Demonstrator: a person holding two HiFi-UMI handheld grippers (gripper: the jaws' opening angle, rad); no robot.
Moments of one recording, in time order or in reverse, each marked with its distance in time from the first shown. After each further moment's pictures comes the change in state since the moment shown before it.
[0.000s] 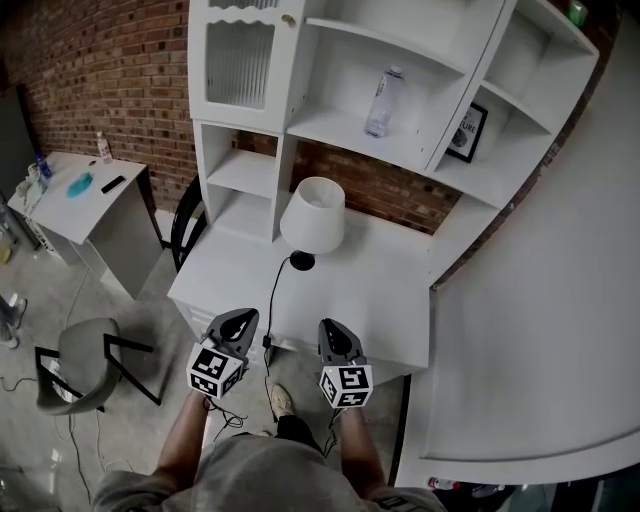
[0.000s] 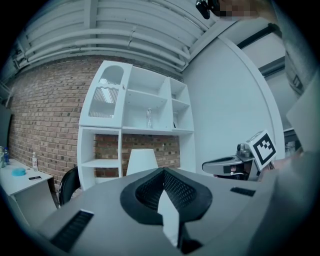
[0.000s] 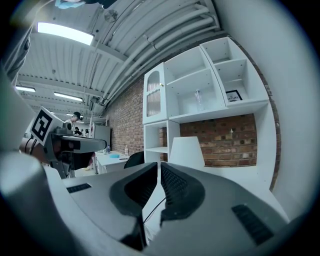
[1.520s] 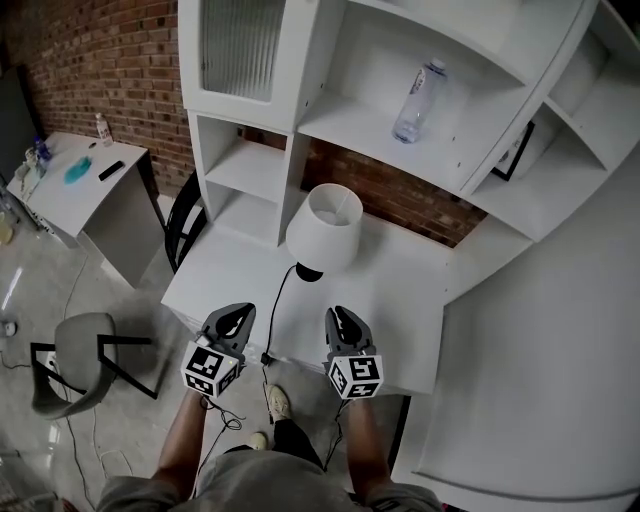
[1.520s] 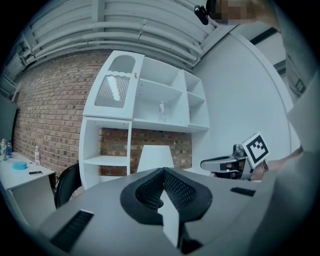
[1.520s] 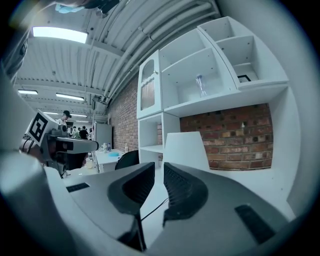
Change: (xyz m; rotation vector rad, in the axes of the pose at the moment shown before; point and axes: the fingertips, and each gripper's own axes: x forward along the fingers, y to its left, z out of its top) left arm 0.074 0.070 -0.013 -0.055 0.008 0.065; right arm 0.113 -0.059 -0.007 0.001 0.035 0.065
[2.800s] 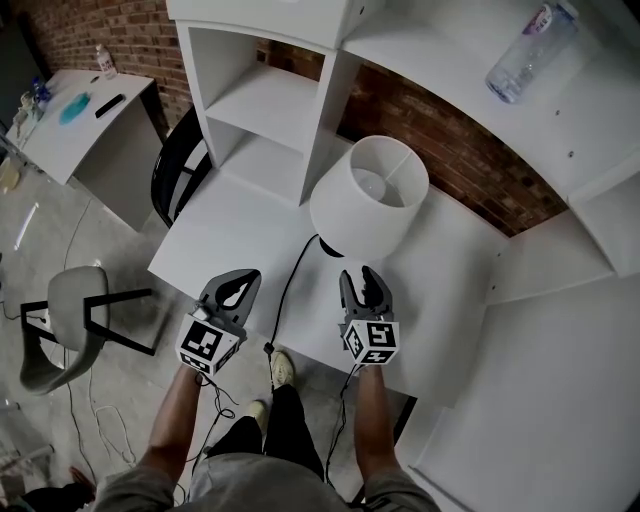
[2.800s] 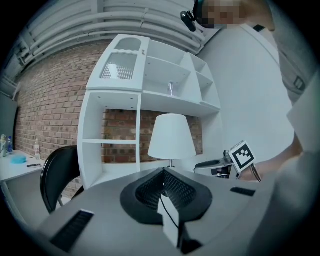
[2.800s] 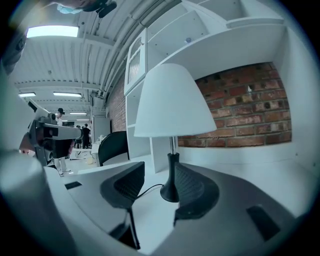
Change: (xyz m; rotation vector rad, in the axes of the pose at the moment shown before) left arm 0.081 0.066 -0.102 0.027 0.056 0.042; right arm 0.135 -0.068 -0.136 0.041 0.067 0.040
